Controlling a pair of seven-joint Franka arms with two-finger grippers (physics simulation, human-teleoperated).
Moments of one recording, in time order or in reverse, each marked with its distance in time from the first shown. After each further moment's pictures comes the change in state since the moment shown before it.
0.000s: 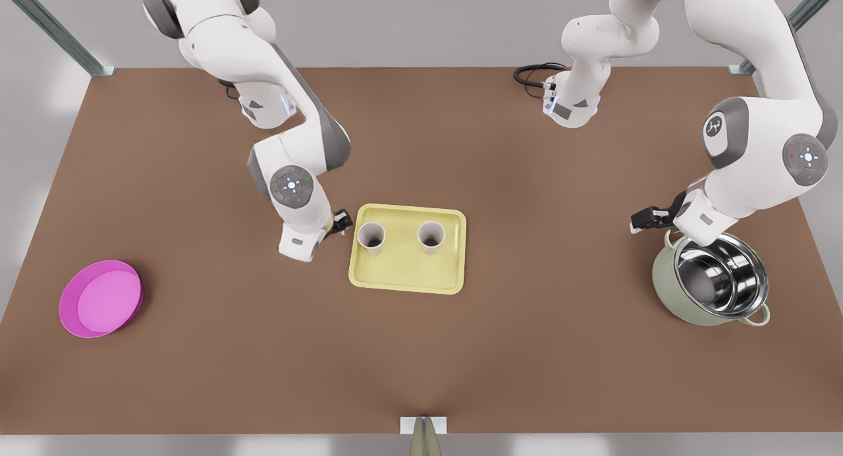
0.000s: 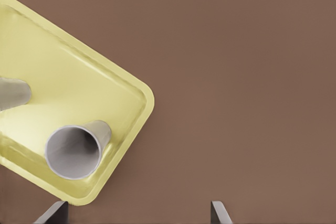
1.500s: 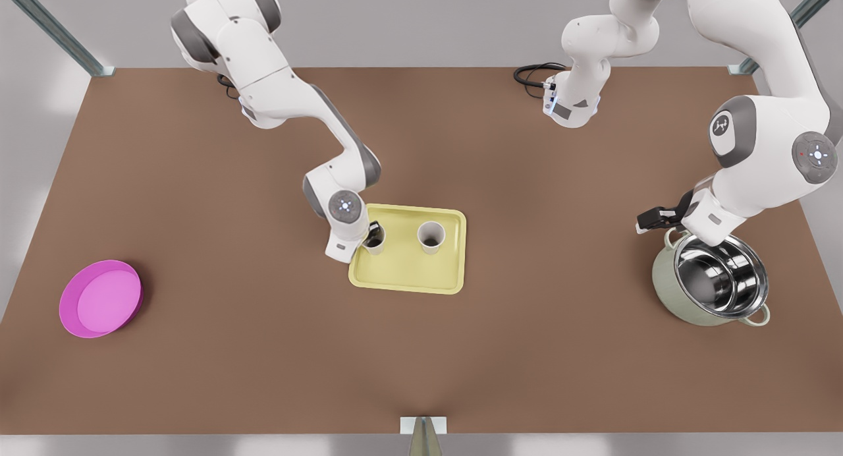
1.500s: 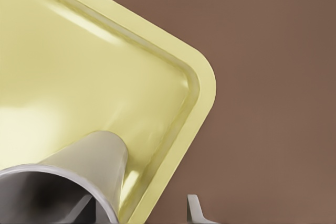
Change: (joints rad) left arm 0.011 -0.003 0.008 0.003 -0.001 0.000 -0.007; right arm 0.080 0.154 0.004 -0.253 0.008 0.371 0.164
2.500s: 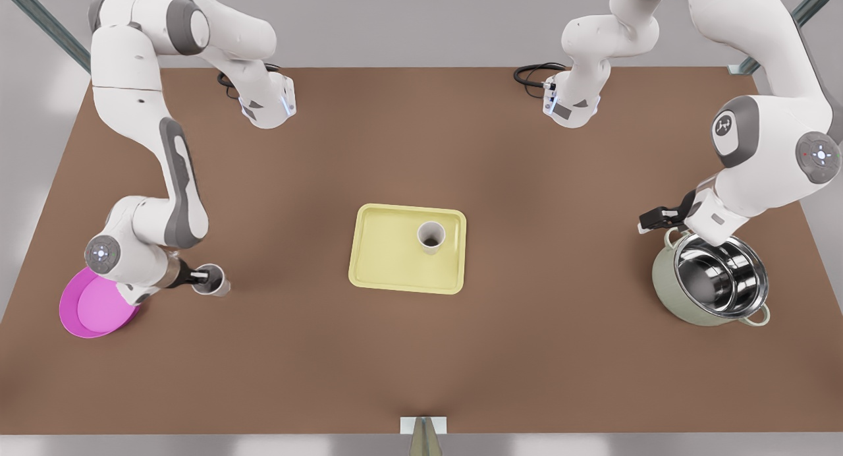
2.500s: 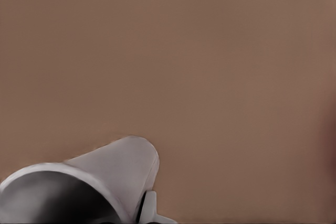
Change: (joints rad) left arm 0.008 0.000 -0.002 0.000 -0.003 -0.001 0.001; right arm -0.693 -0.051 -0.010 0.070 0.049 -0.101 -0.309
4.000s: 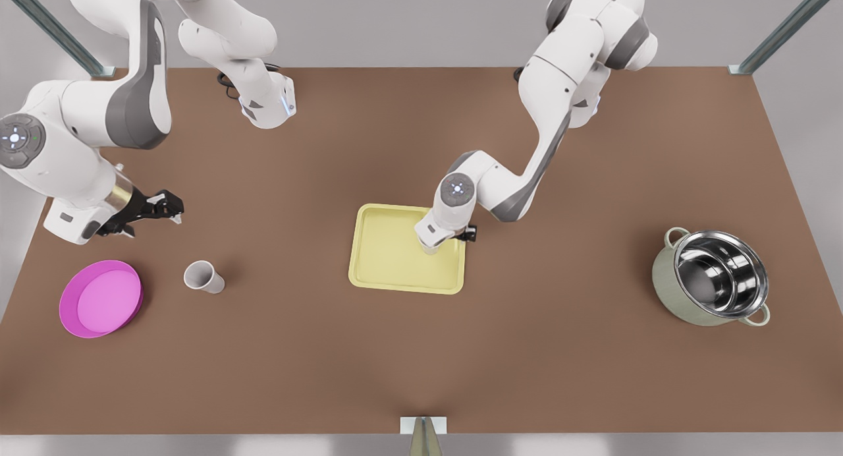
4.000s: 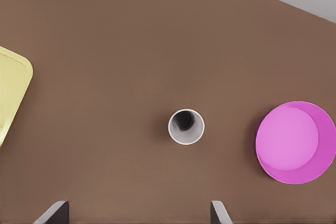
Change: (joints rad) left arm -0.703 0.465 -0.018 -0.004 0.116 0.513 -0.529; right arm 0.111 -0.342 0.023 0.243 -0.101 -0.518 -0.184
